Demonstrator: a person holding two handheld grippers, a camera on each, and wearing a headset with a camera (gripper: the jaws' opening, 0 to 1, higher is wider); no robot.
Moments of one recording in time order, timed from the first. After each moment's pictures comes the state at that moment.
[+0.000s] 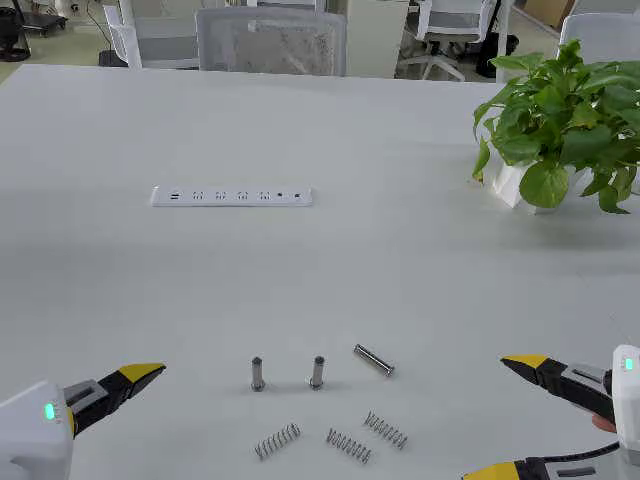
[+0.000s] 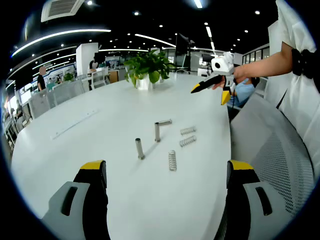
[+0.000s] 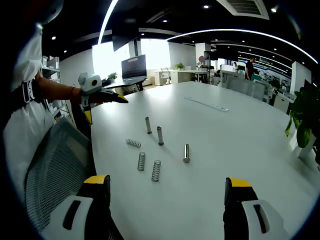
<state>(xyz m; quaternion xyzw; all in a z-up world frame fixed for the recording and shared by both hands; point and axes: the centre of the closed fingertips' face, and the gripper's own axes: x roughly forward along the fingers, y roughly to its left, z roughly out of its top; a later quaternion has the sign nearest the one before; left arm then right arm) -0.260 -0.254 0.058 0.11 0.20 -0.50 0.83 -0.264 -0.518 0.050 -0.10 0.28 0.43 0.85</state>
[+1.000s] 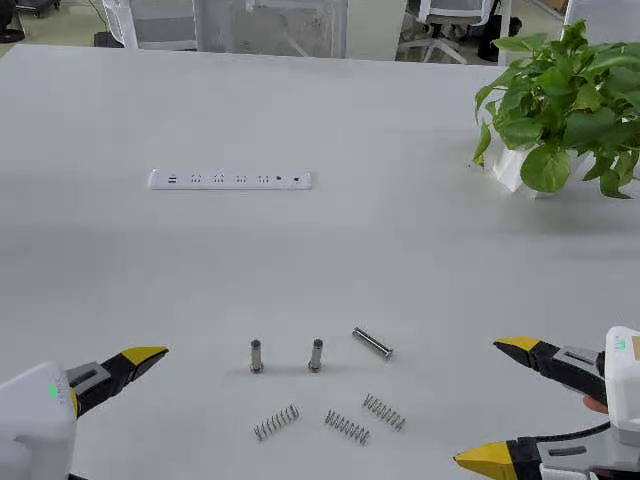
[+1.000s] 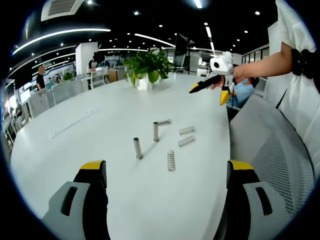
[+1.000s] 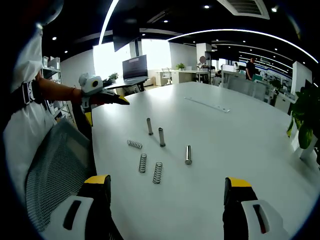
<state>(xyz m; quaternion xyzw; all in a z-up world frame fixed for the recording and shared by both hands) -0.262 -0.258 0.057 0.11 0.21 -0.51 0.83 -0.263 -0.512 0.051 -0.10 0.28 0.43 0.85</state>
